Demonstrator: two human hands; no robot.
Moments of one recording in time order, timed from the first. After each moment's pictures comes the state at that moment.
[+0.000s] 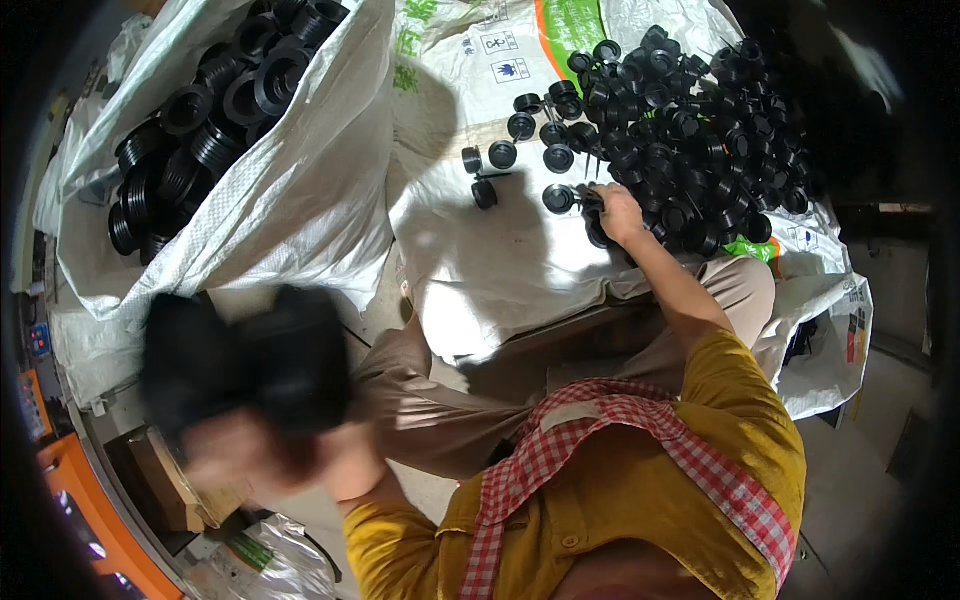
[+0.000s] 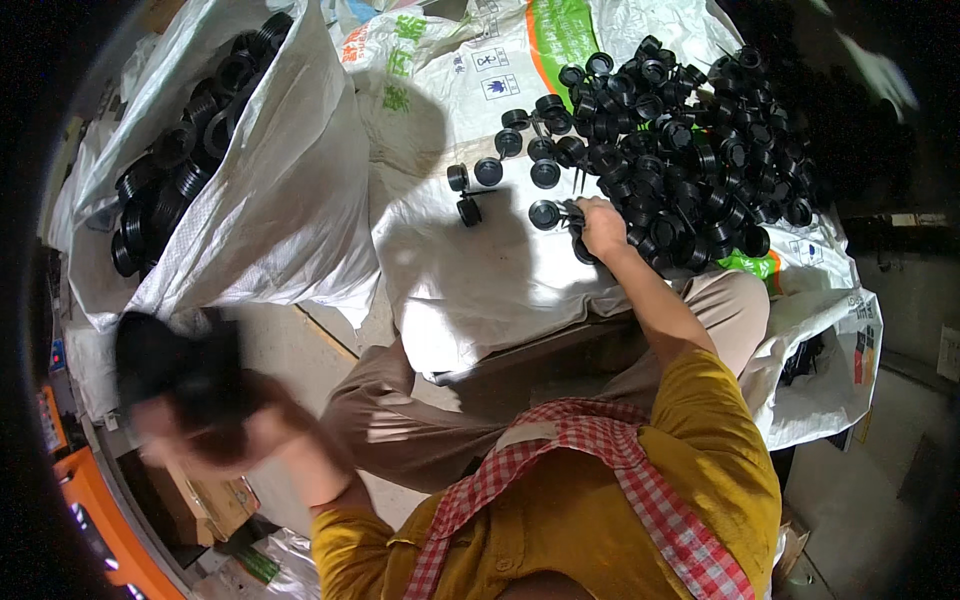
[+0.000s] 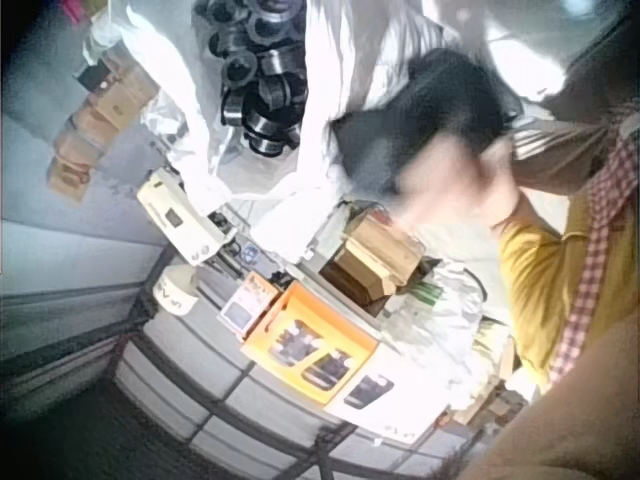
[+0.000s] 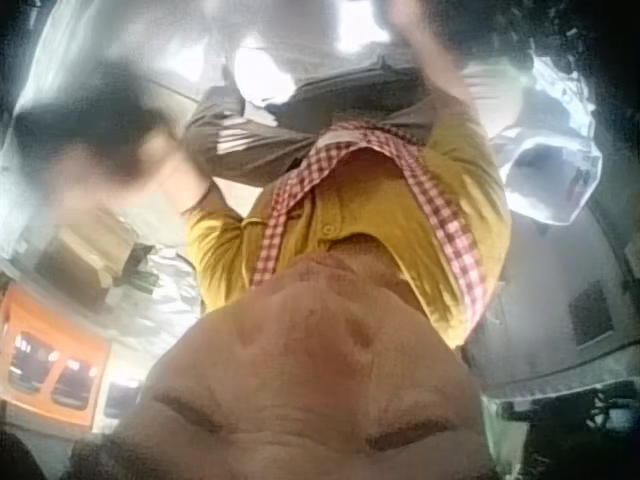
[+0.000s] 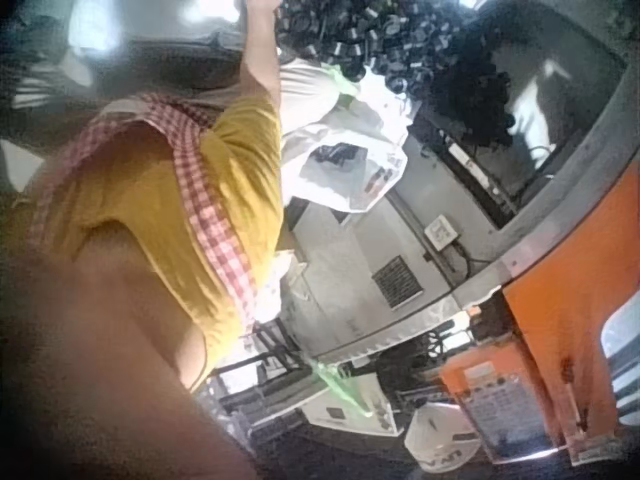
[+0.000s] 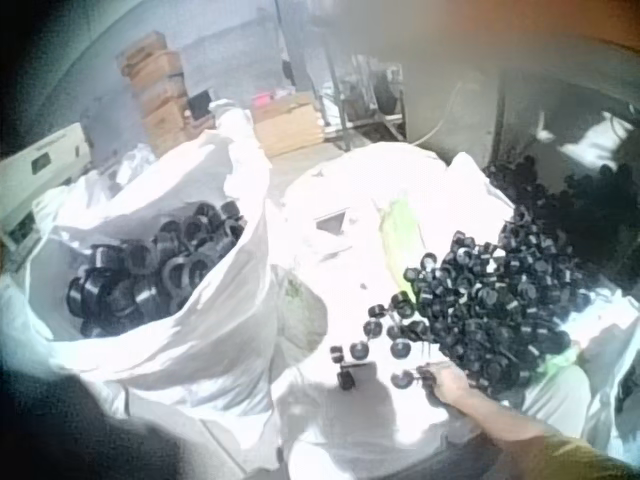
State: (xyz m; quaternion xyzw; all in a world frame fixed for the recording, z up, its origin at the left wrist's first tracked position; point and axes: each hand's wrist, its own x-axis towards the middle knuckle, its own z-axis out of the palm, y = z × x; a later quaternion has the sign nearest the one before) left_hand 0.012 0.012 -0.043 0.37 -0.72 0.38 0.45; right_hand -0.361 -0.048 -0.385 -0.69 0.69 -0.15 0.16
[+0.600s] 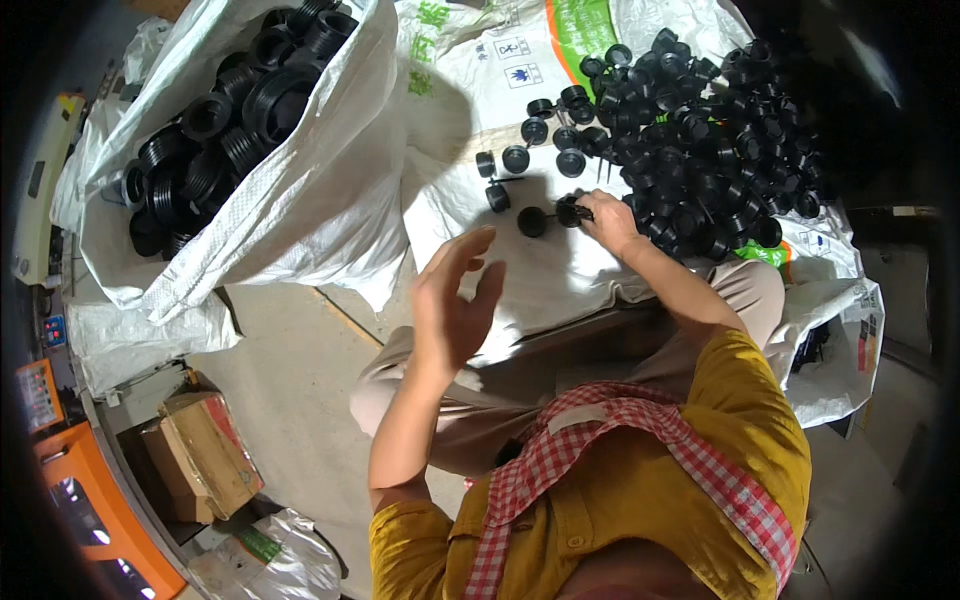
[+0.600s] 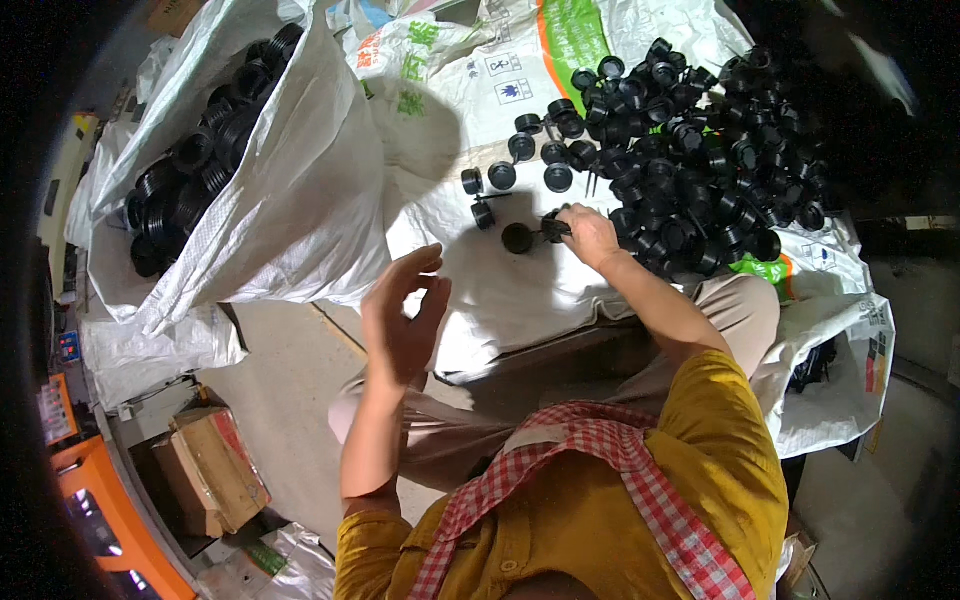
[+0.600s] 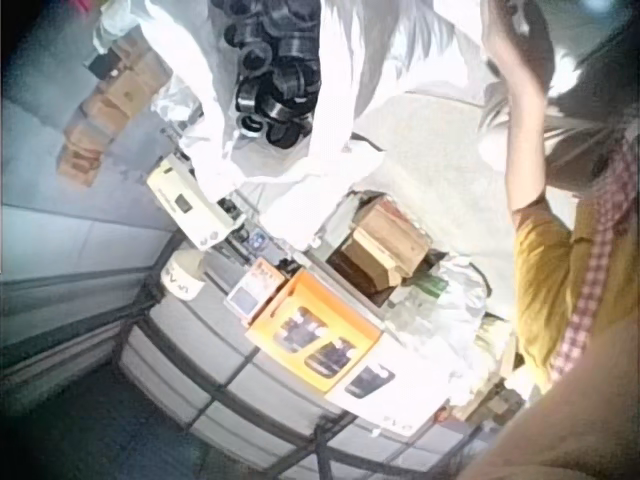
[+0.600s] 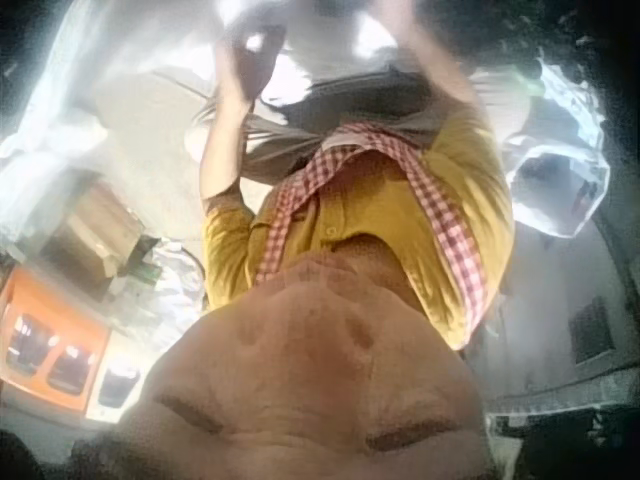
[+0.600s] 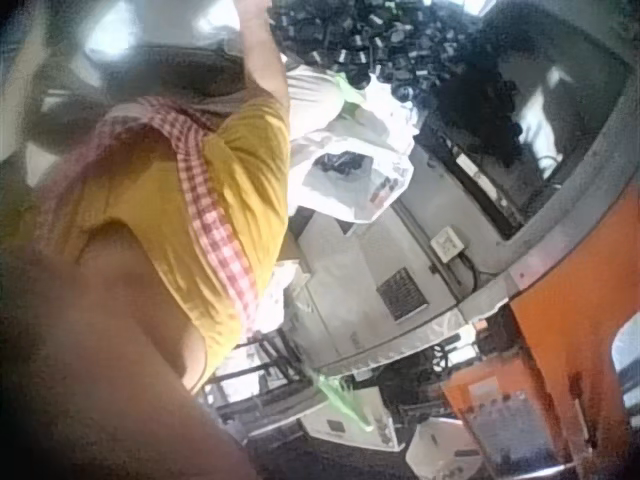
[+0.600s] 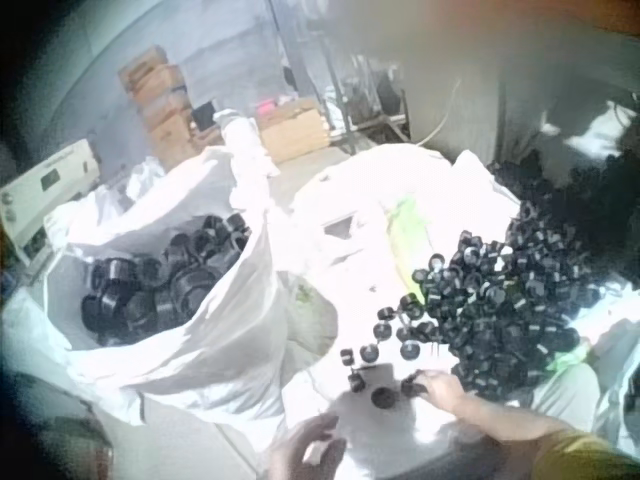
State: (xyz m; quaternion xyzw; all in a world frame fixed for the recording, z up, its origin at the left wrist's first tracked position) left_hand -0.063 0.019 -0.123 0.53 -0.71 -0.29 0.36; right_hand -0.322 -0.047 -0.353 -0.76 0.59 -0.18 0.20
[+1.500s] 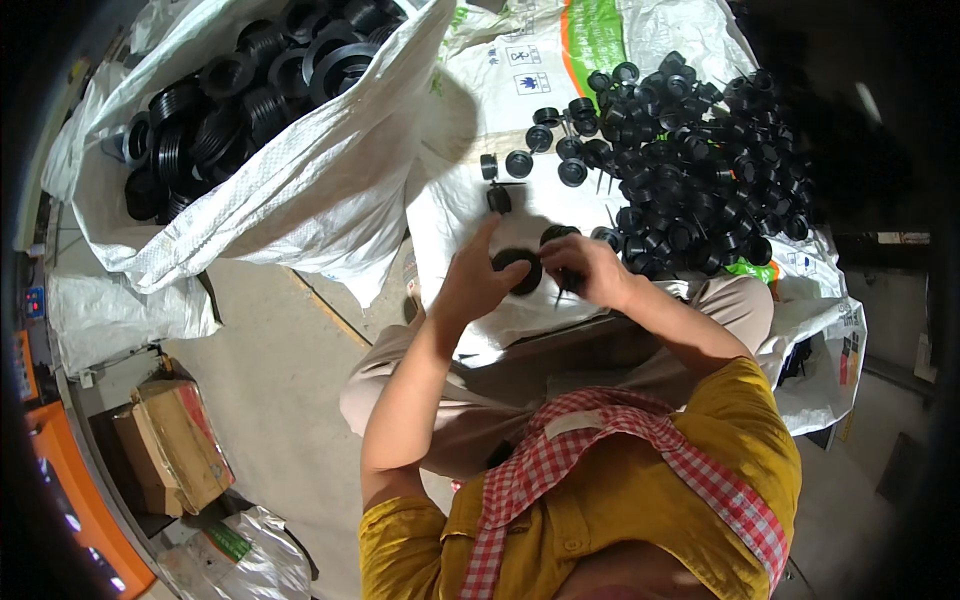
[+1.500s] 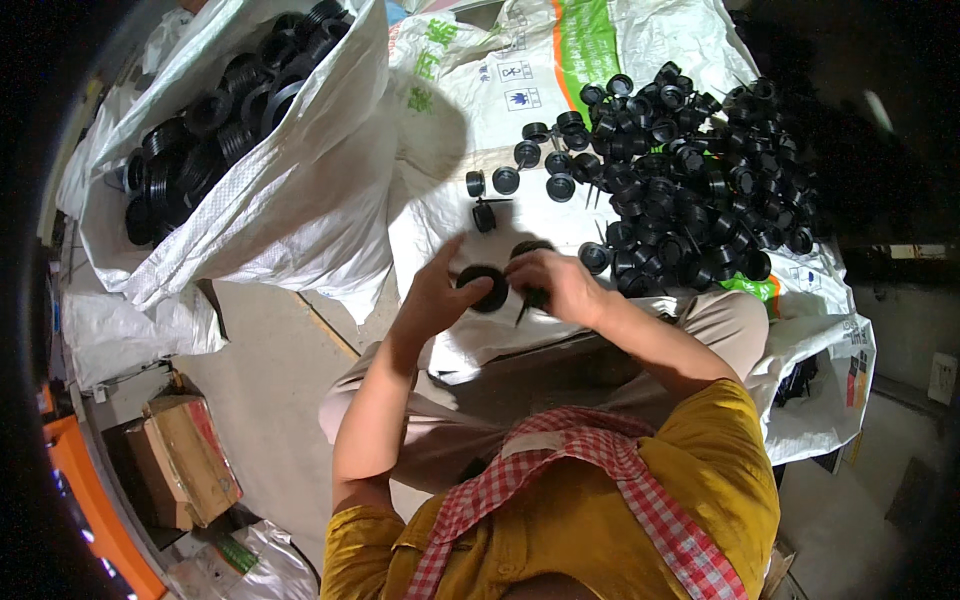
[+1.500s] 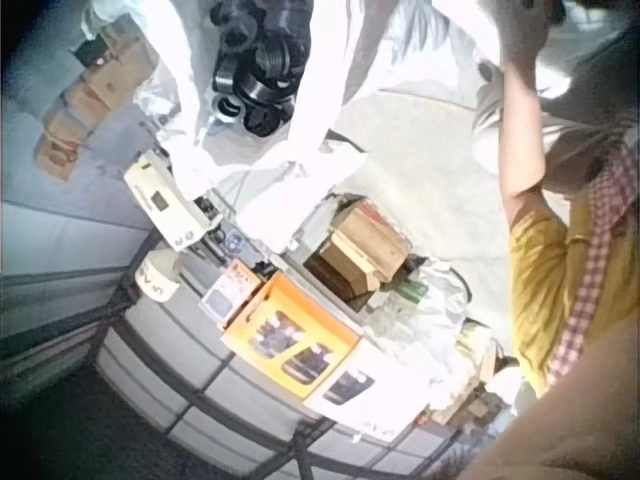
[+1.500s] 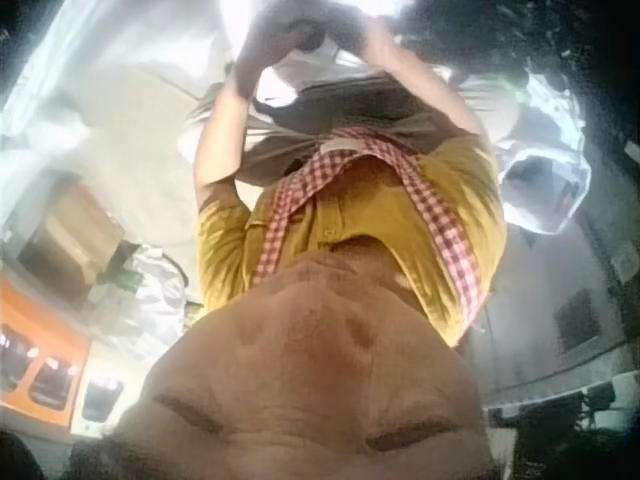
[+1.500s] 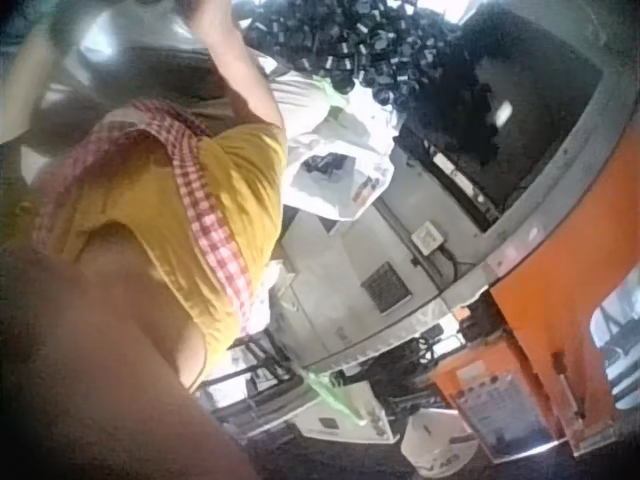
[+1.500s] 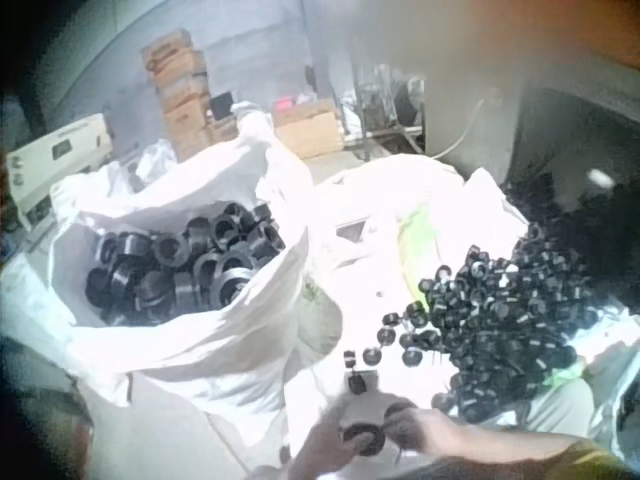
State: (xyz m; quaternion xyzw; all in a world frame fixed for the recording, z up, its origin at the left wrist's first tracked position) left_hand -0.048 -0.005 -0.207 0.57 -0.68 -0.41 0.23; right_hand -0.273 -0.006 -0.256 -0.82 0.32 -0.36 0.32
